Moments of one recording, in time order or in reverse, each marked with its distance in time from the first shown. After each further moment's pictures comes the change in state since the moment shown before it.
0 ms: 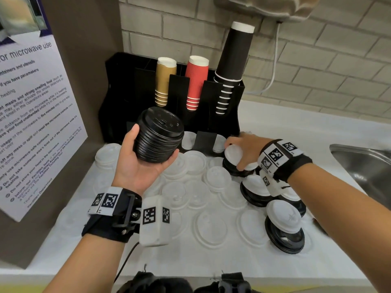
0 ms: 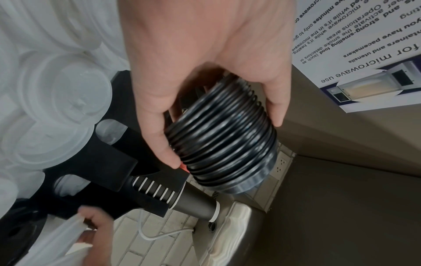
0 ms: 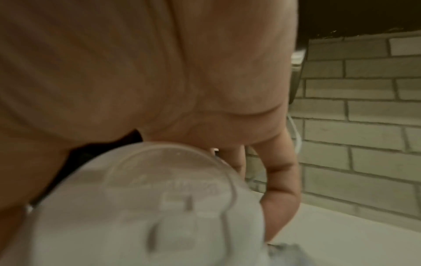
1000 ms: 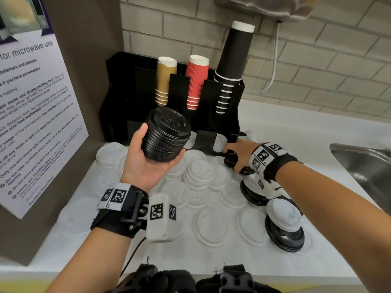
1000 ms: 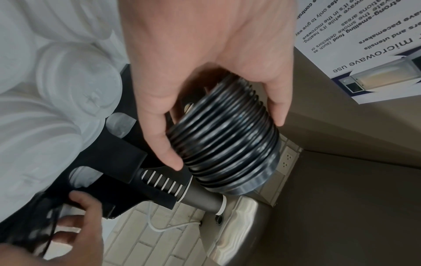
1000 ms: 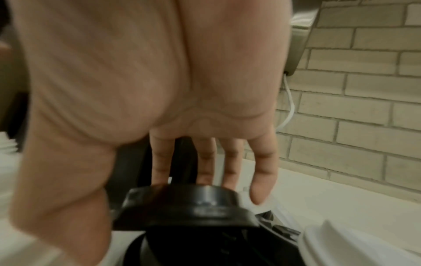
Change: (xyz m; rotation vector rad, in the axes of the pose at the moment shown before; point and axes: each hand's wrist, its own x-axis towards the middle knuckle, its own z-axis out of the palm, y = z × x) left_hand 0.003 -0.009 0.006 -0.034 0.044 -0.035; right_hand 0.020 -0.001 0.020 -0.044 -0.005 -0.016
